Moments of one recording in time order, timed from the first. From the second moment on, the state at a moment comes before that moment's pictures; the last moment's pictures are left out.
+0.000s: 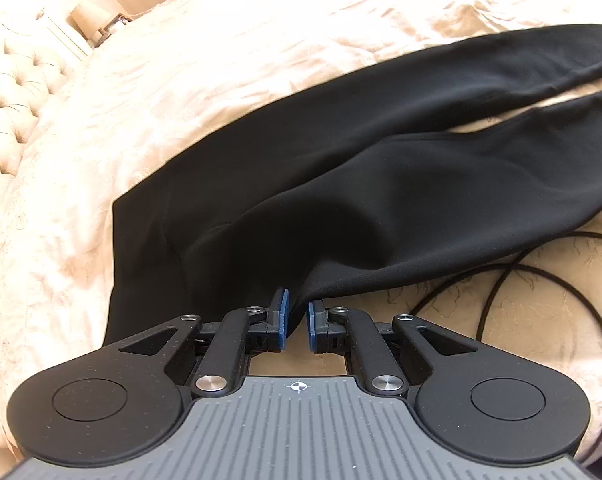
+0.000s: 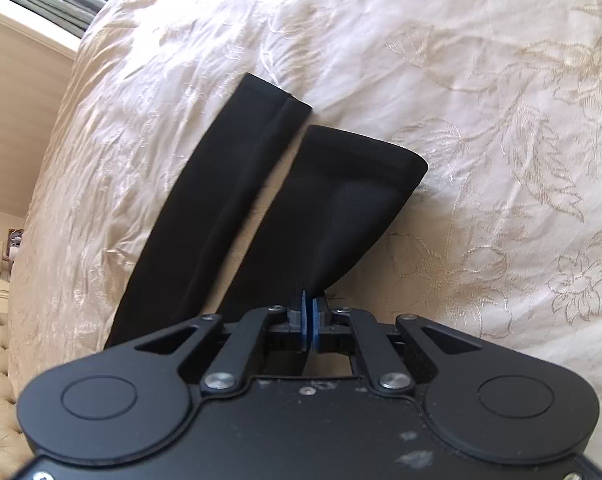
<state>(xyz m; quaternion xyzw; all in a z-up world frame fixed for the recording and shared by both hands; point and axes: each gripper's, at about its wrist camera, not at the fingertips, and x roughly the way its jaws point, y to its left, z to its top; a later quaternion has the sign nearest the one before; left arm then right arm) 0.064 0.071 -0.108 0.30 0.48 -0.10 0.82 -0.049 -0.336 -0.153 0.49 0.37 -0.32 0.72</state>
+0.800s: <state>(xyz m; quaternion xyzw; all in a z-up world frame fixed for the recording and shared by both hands) 0.164 0.064 -0.068 0.27 0.47 -0.18 0.82 -0.038 -0.336 -0.102 0.51 0.31 -0.38 0.70</state>
